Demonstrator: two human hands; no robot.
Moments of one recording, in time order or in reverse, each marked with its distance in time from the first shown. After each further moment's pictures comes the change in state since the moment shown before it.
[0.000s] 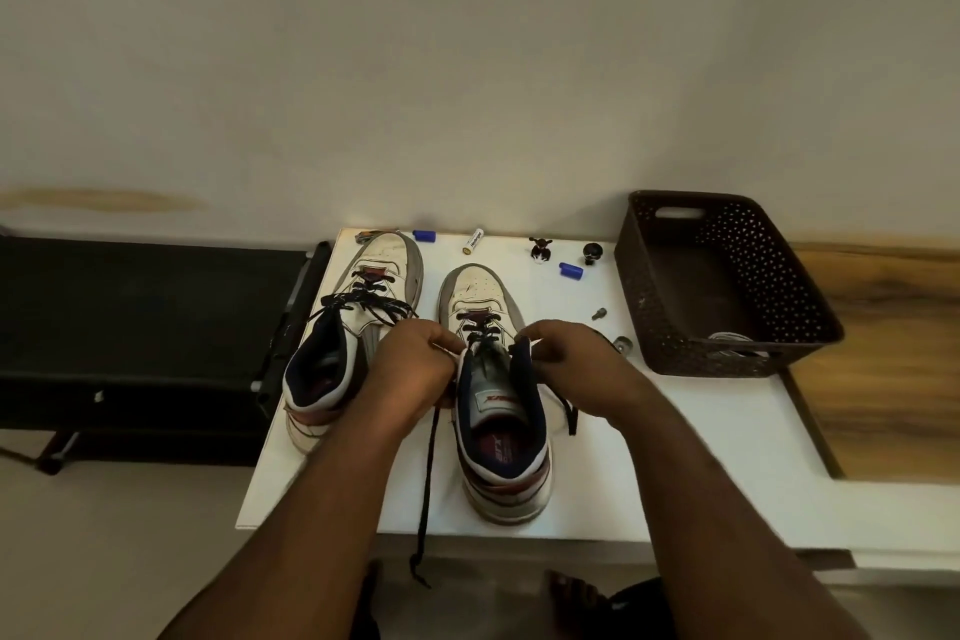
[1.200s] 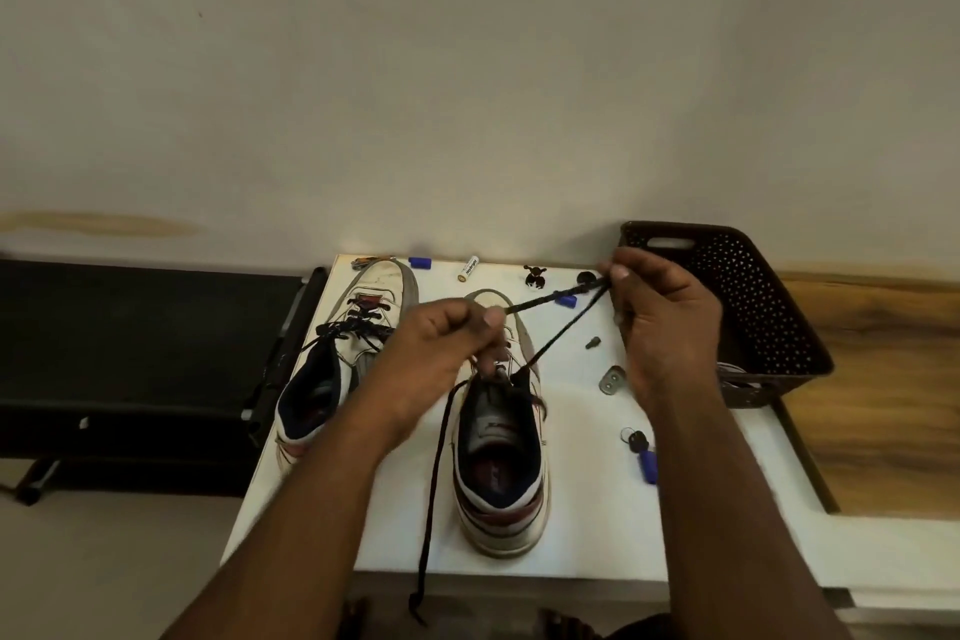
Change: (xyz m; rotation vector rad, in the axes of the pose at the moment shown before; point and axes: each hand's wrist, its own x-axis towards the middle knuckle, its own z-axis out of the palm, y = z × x) left_hand -0.021 0.039 -0.014 -0.324 -0.204 0.394; right_hand -0.008 -0.029 -0.054 1.038 0.684 -0.150
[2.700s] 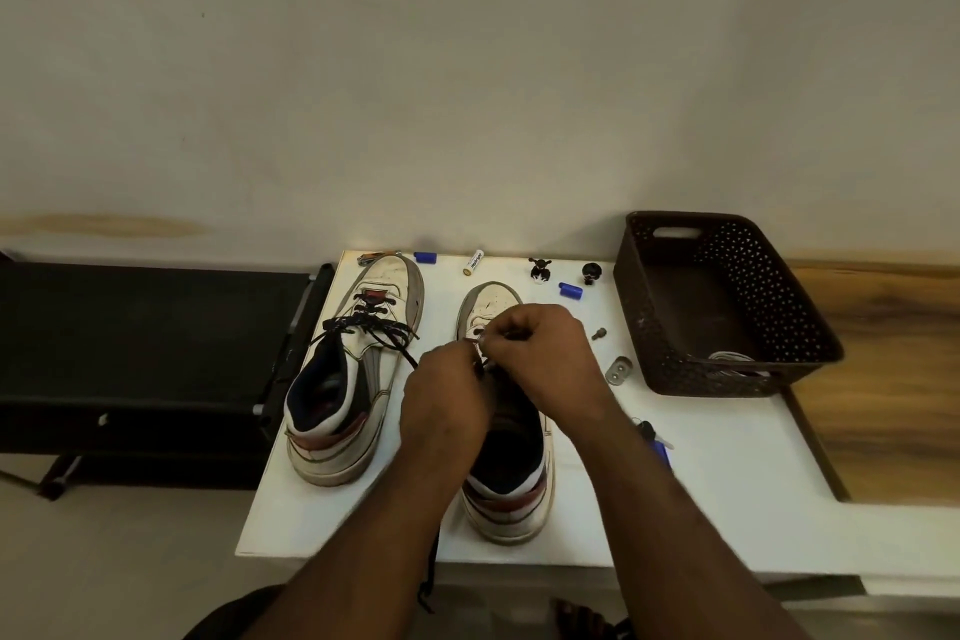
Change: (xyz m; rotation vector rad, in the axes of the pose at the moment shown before) left_hand 0.007 -0.050 0.031 0.848 0.327 -0.184; right_hand -0.040 0.030 0.045 -0.826 -0.459 -0.037
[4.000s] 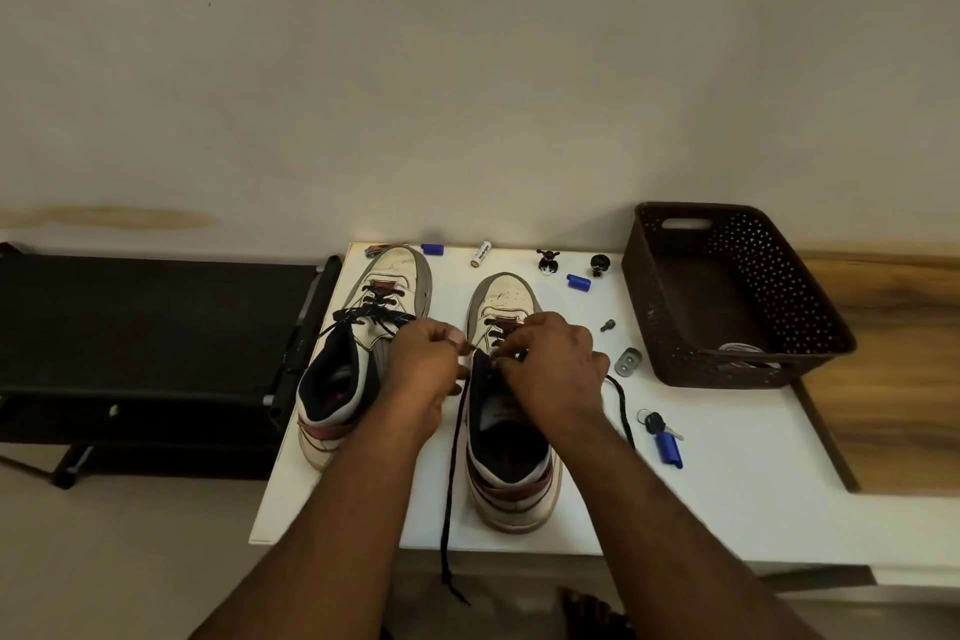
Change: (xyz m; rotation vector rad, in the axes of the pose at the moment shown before) left_hand 0.021 -0.015 -0.017 -0.762 -0.131 -0.359; right_hand -0.010 0.008 0.020 -0.507 0.013 0.153
